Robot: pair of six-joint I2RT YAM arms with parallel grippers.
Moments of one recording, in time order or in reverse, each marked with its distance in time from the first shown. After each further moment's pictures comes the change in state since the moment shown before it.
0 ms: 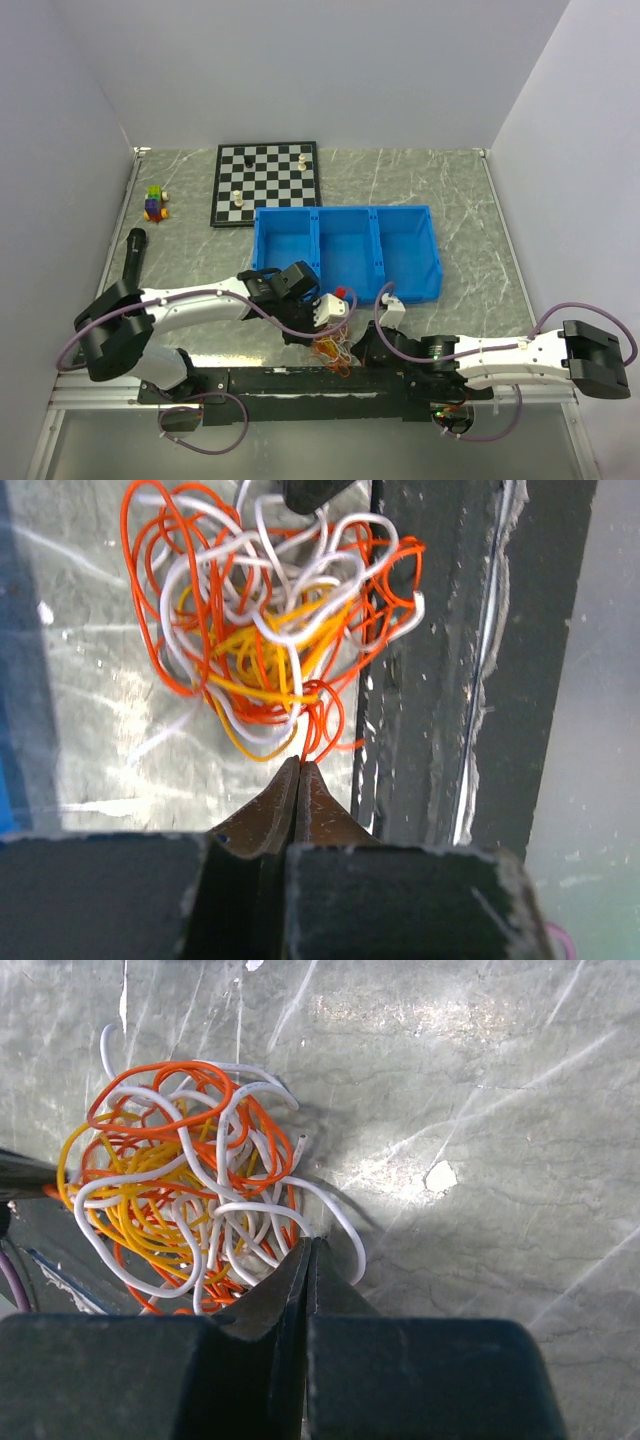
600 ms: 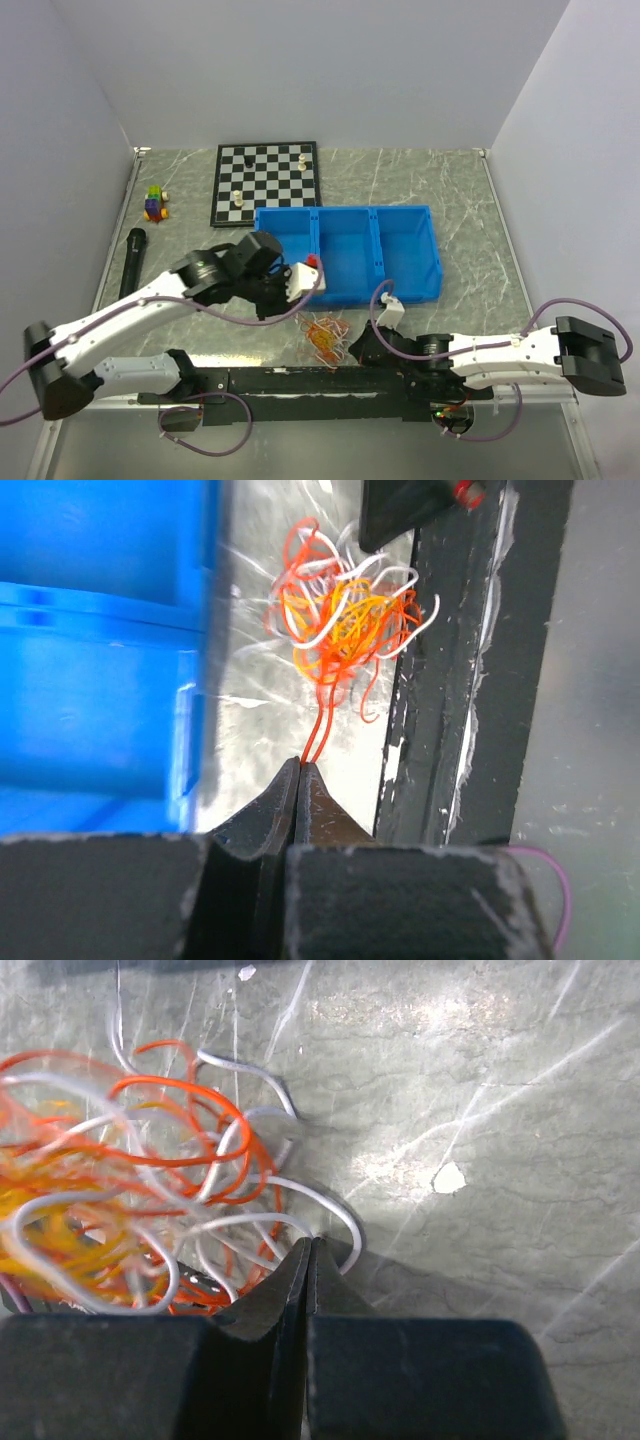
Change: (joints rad) left arm 0.092 -0.310 0.229 -0.375 -0.114 0.069; right arm 0.001 0.091 0.030 -0.005 0.011 0.067
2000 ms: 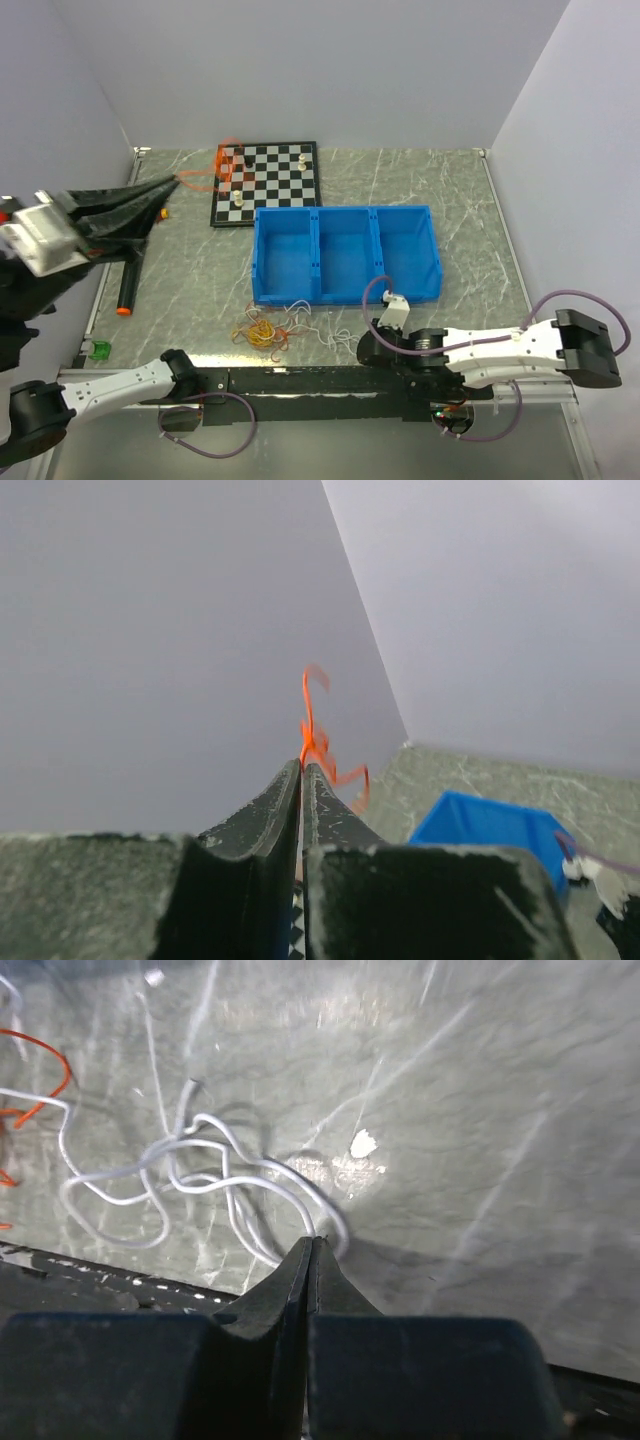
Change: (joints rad) left arm 0.045 -0.293 0.787 0.239 -0.319 0.023; right arm 0.056 0.059 0.171 -0.355 0.083 0.124
